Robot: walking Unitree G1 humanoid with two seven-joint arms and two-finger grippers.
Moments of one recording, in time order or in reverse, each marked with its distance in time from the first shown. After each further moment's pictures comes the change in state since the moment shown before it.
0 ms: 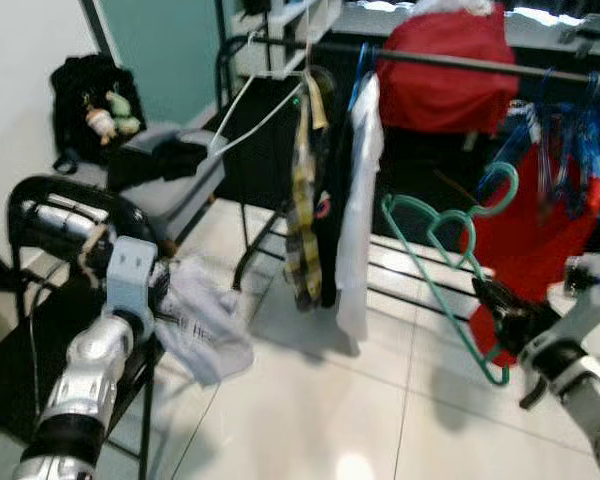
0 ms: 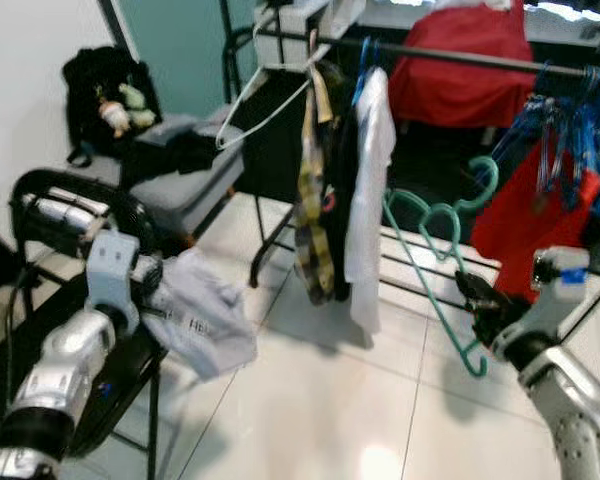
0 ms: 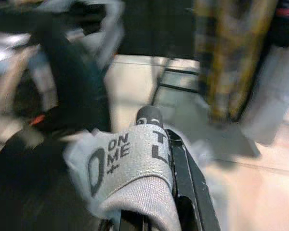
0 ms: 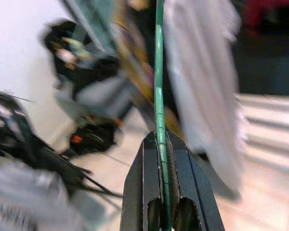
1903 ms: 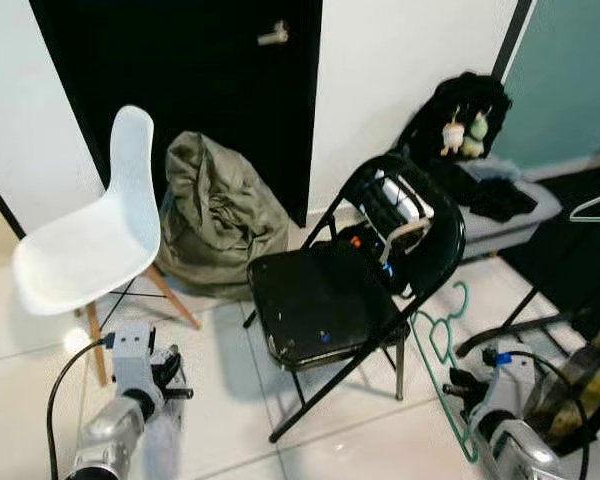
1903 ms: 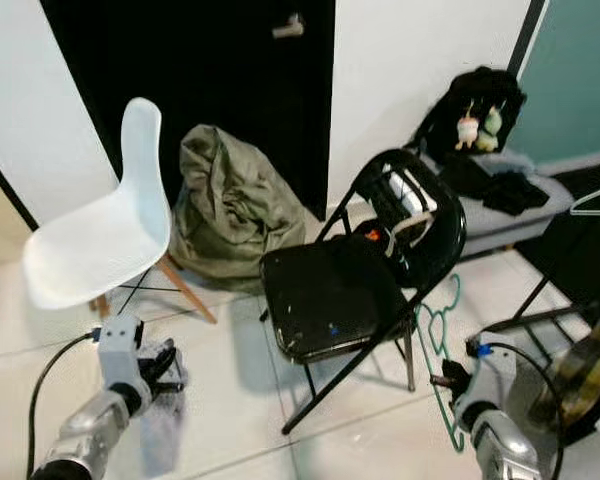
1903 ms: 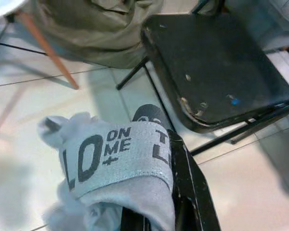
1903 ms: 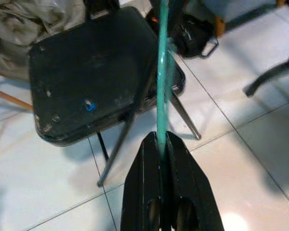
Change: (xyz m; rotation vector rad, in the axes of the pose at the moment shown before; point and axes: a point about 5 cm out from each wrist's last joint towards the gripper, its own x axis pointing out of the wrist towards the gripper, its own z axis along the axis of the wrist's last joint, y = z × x) left arm -0.040 -0.025 -0.102 -0.245 0.264 -0.060; right arm -0.018 -0.055 -0.155 -0.075 0.338 -0.352
